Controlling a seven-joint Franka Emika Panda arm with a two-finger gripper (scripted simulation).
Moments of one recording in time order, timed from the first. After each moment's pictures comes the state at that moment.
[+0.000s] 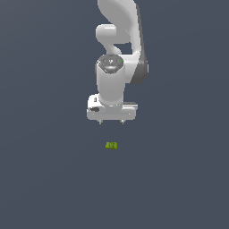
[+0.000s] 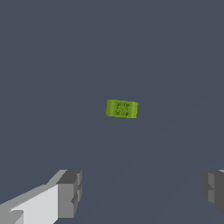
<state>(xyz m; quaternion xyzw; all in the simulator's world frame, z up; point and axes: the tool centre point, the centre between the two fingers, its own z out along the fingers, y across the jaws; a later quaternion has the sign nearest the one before) -0.005 -0.014 0.166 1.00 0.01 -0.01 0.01</state>
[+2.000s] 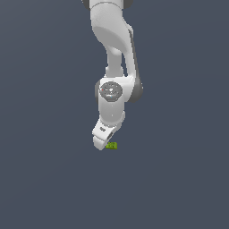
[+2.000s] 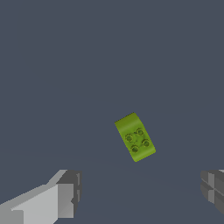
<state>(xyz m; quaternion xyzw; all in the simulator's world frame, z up) 0.029 -0.016 0.096 0.88 0.48 -0.01 0.01</state>
